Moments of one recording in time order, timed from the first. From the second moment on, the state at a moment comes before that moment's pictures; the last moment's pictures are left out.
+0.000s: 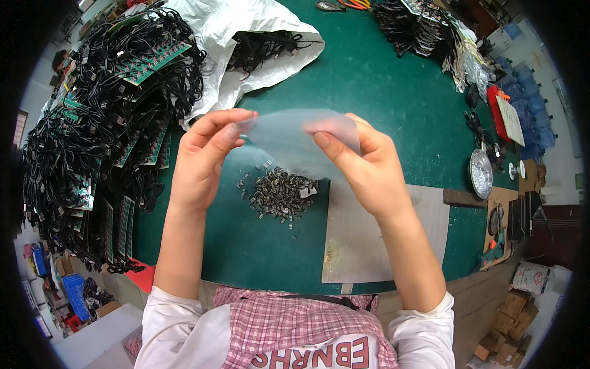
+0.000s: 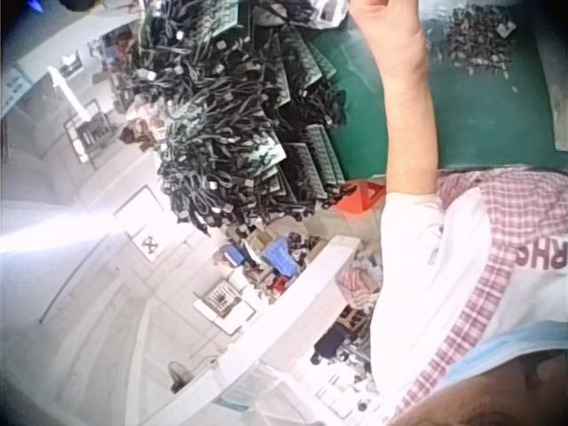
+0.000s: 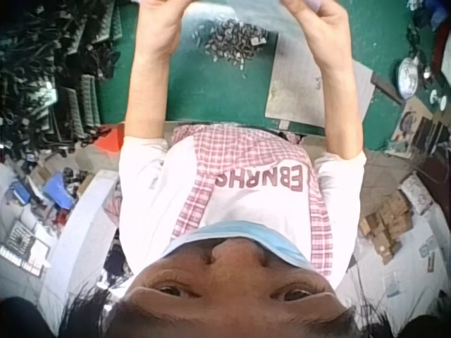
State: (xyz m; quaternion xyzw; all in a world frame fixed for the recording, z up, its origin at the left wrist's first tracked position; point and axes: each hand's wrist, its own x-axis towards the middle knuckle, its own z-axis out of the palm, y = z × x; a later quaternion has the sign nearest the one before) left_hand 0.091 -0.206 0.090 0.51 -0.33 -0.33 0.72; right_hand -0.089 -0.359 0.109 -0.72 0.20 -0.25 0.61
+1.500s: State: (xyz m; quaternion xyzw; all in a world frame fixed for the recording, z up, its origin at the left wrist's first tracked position) left_hand 0.080 -0.227 0.078 0.52 -0.36 -0.36 0.68; right_hand -0.097 -0.374 0.099 -0.74 0.22 -0.26 0.58
